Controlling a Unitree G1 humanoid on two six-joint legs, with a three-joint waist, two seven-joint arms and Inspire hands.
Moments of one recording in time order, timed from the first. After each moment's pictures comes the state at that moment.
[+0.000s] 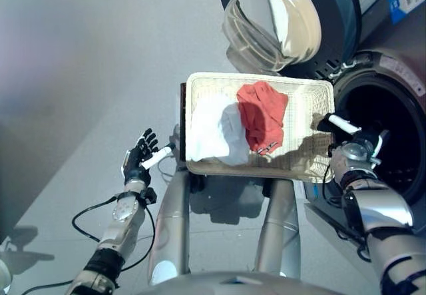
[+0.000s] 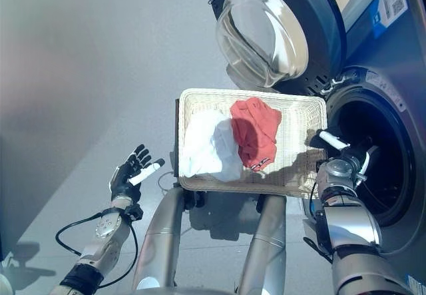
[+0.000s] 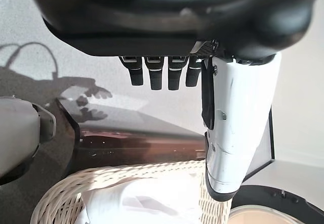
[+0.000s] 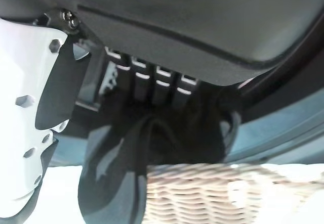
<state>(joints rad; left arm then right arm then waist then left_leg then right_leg) -0.02 0.33 -0.26 0.38 -0.58 -0.25 0.21 -0.79 -0.55 0.01 1.41 0.40 -0.13 -0.54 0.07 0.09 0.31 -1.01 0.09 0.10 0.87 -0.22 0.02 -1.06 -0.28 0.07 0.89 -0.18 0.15</state>
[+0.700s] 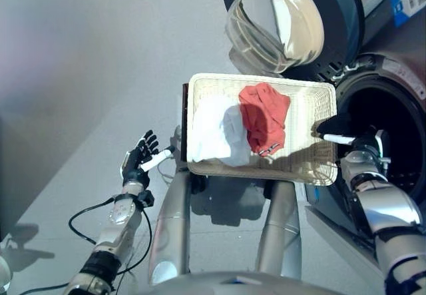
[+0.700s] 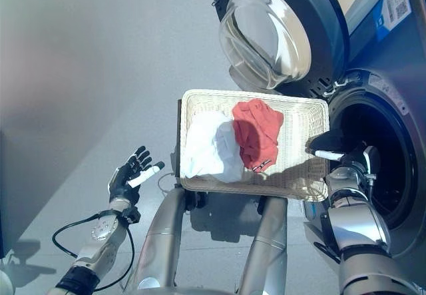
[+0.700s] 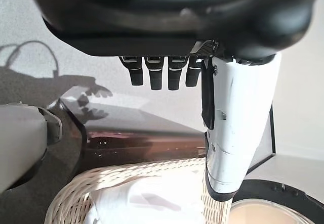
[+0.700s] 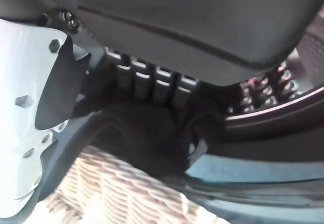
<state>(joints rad) 0.00 0.37 -0.25 0.36 -0.58 -0.25 0.15 -0.79 -0.62 0.15 1.50 0.14 -0.03 -0.43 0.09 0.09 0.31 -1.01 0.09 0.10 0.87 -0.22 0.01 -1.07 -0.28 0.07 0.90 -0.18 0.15</state>
